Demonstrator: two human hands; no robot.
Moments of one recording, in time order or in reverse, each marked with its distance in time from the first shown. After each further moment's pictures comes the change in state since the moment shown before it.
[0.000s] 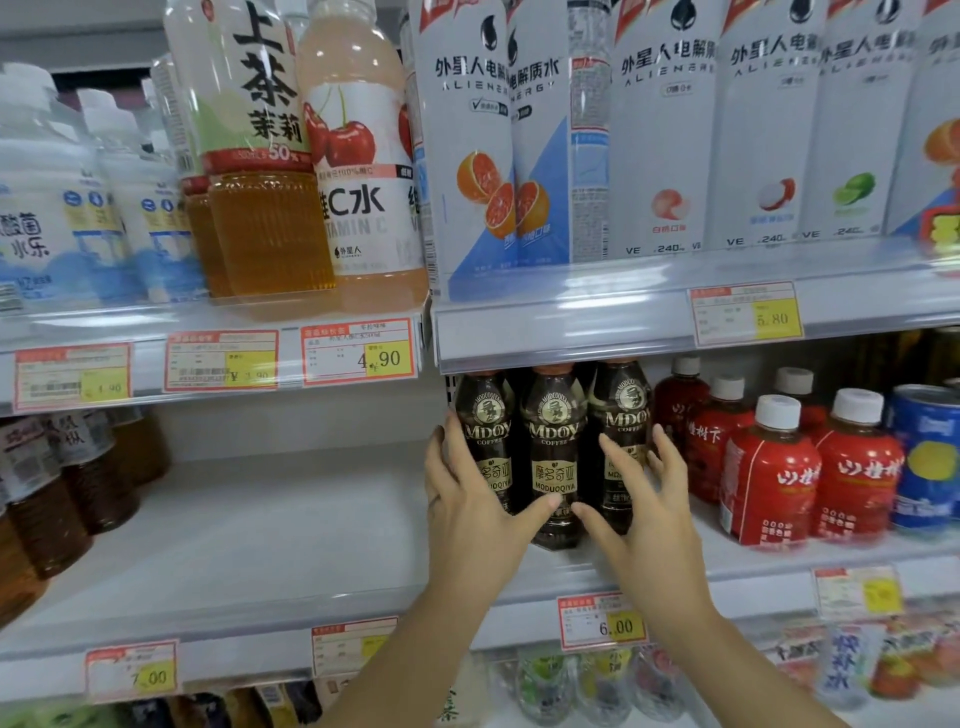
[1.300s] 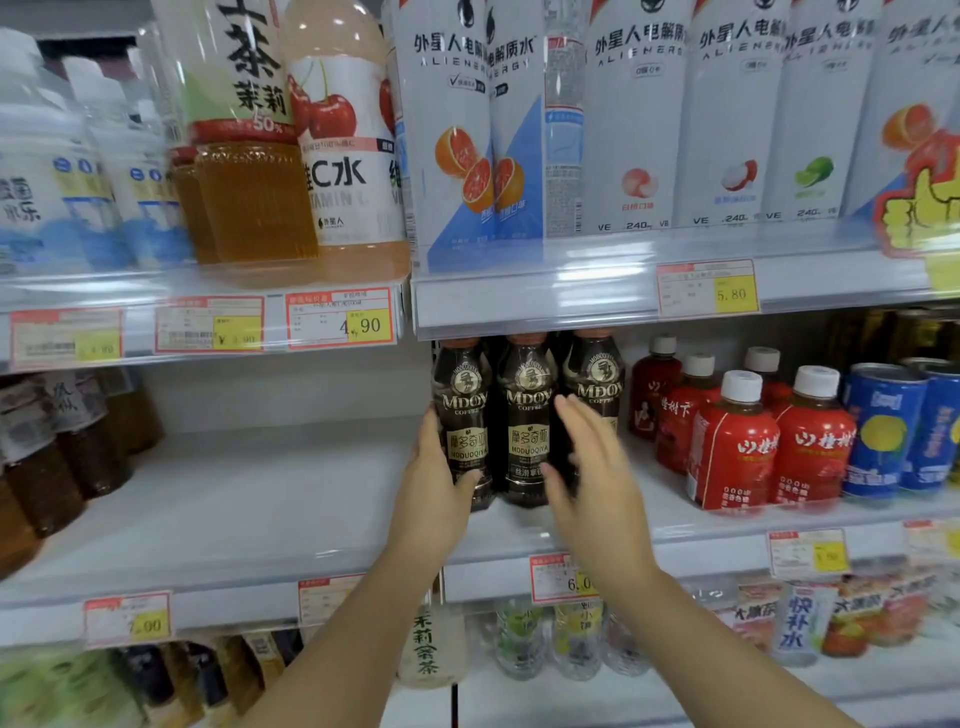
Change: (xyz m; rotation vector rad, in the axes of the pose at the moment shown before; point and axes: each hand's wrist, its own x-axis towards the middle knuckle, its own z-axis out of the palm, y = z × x) left_hand -0.002 0.000 -0.020 -0.202 -0.123 -0.130; right_hand 0.001 -0.025 -0.002 0.032 -0.014 -0.170
